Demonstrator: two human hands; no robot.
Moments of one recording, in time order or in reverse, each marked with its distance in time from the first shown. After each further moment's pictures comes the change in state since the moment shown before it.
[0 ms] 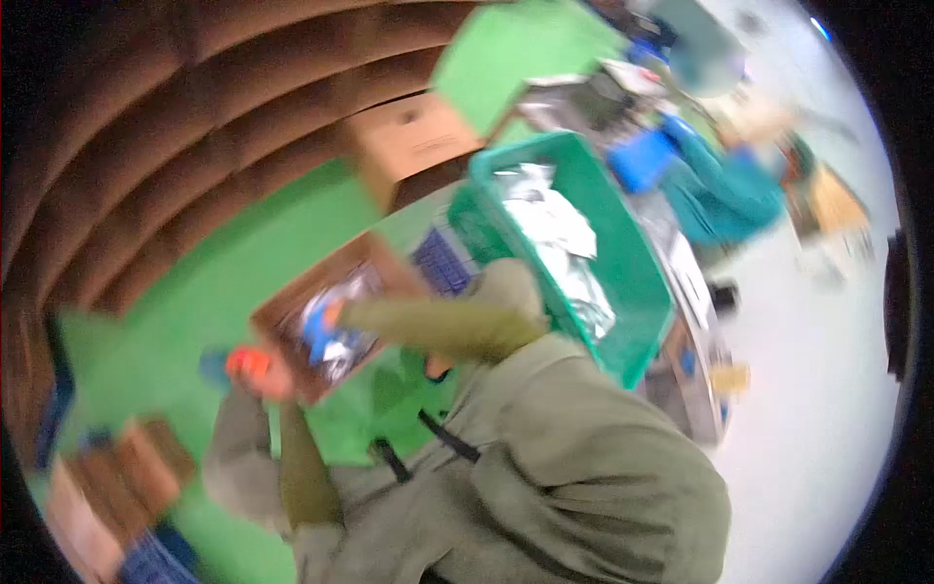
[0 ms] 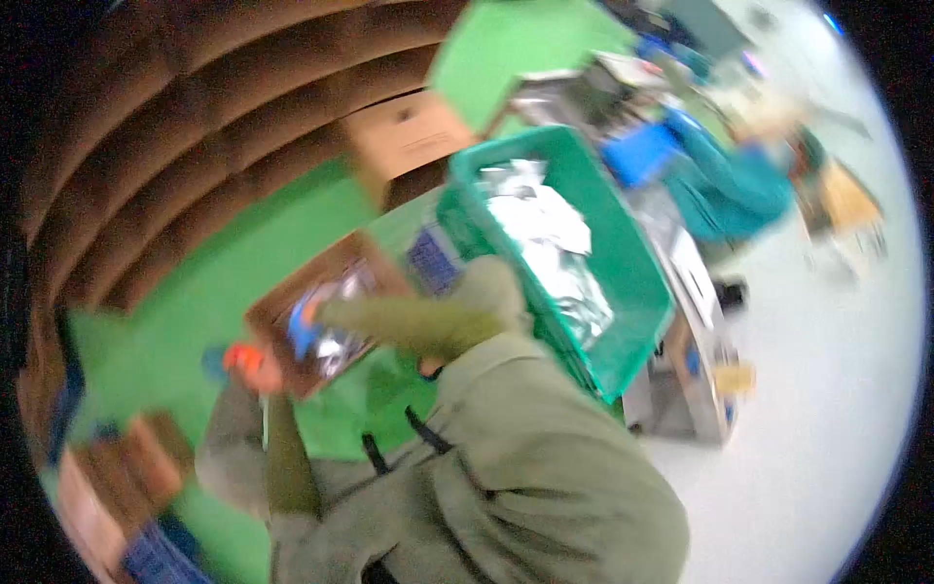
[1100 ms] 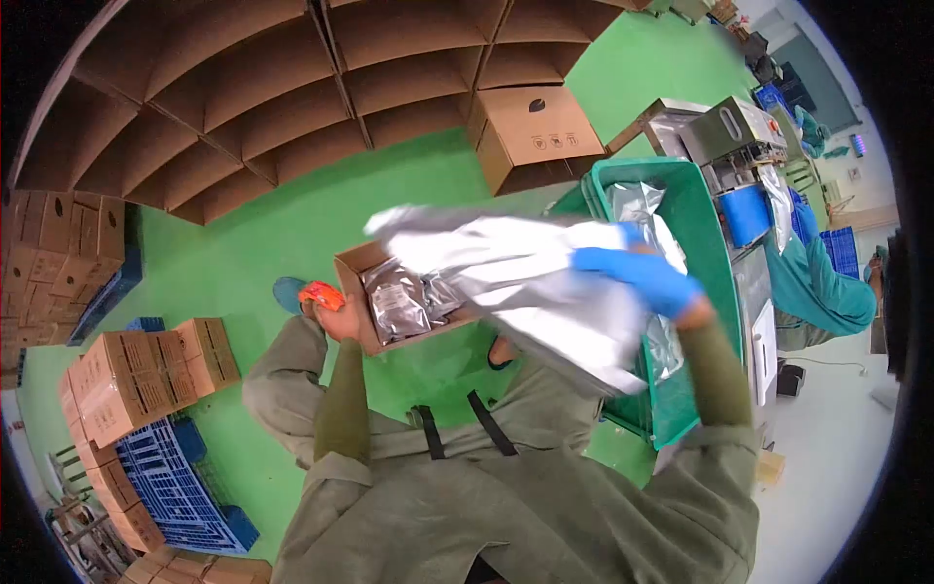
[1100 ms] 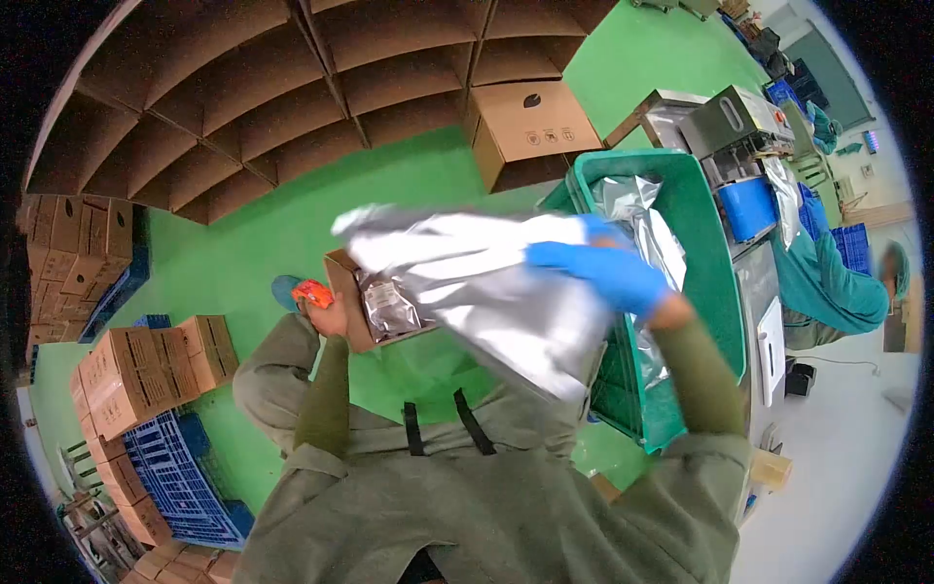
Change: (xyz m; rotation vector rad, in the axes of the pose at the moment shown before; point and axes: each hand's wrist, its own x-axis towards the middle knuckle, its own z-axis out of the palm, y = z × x) left_hand 0.011 0.061 -0.026 0.143 -0.160 -0.197; right_hand -0.304 0.020 -0.145 0.984 0.498 0.297
